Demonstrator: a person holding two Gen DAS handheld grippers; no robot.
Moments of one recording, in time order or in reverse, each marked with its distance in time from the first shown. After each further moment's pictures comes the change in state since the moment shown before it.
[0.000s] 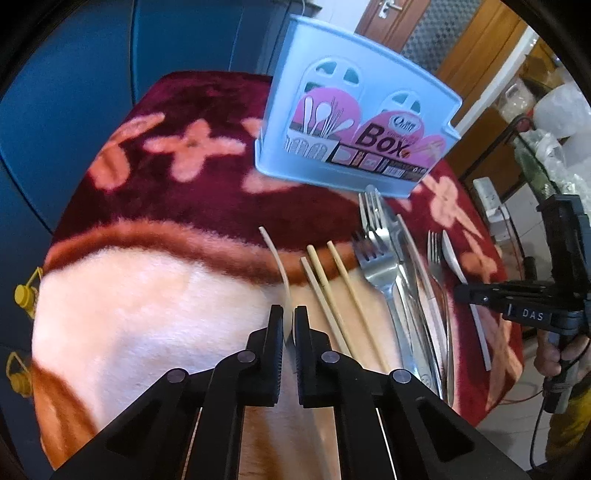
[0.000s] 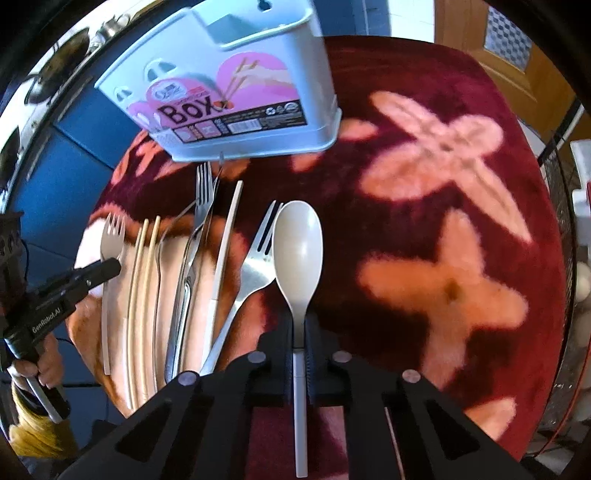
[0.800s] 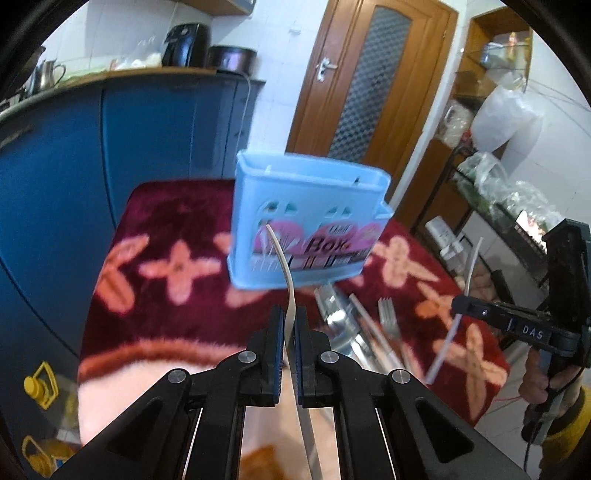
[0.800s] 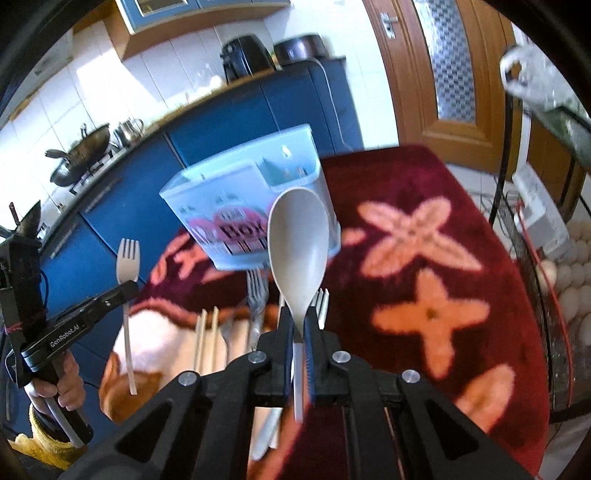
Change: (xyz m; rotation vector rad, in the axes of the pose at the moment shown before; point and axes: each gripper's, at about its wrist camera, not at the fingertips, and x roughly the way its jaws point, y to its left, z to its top) left arm -0.067 -0.012 0.024 0.182 -0.310 -0.106; right arm -0.082 0.043 -0.036 0.081 -0.513 -0.010
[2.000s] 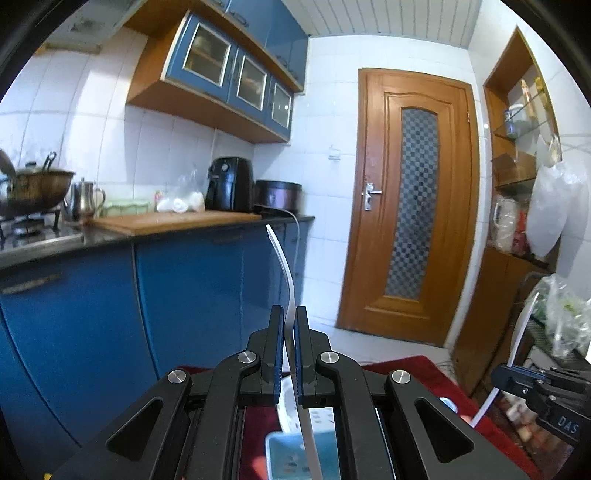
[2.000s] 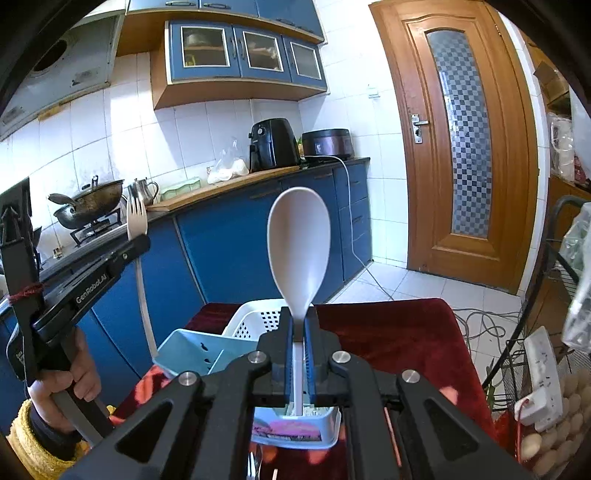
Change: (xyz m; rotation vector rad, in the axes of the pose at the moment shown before) left arm 0.028 -0.015 0.156 0.050 -0.532 0.281; right arm 0.034 0.021 0.130 -0.176 -0.314 -0.034
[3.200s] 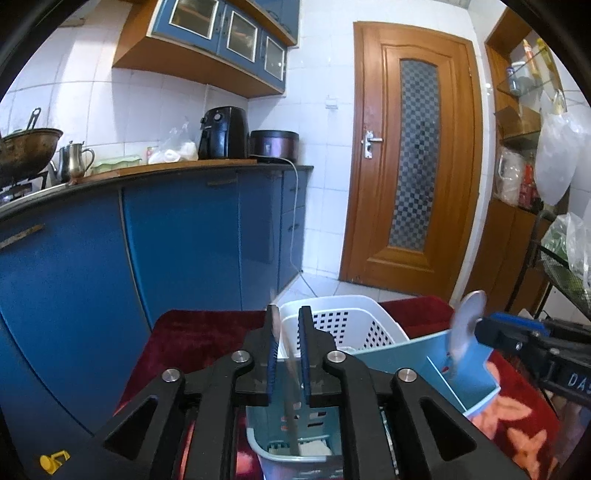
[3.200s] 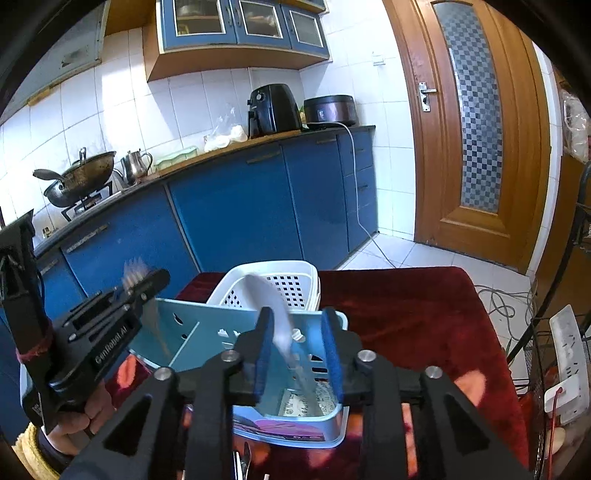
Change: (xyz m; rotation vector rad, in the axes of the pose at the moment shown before) left arm 0.038 -0.011 -0.071 0.032 0.184 -0.007; right arm 0.042 -0.008 -0.023 0.019 0.101 0.027
